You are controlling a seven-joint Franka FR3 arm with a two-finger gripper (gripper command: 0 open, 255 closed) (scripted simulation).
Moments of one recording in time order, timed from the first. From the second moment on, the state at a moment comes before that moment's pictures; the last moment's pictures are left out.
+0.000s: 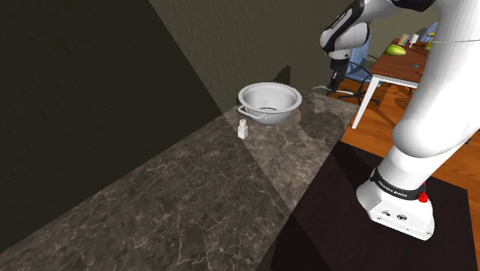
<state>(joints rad) -0.40 0.25 -0.50 -2.07 0.01 2.19 -0.93</state>
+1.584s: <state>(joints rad) -0.45 0.48 -0.43 -2.10 0.13 2.43 -1.00</state>
